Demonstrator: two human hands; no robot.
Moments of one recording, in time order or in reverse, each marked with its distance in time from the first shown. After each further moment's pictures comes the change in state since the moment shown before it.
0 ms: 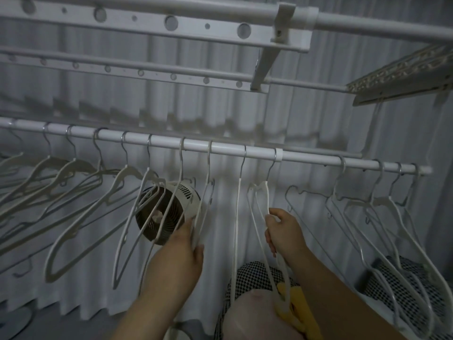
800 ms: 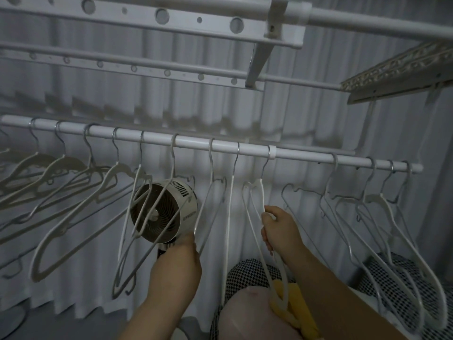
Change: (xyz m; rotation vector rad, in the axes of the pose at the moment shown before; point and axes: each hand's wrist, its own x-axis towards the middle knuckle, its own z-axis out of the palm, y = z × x) left_hand -0.003 -0.004 0.019 0.127 -0.030 -0.042; right_hand -0.002 0.000 -0.001 -0.043 -0.010 -0.032
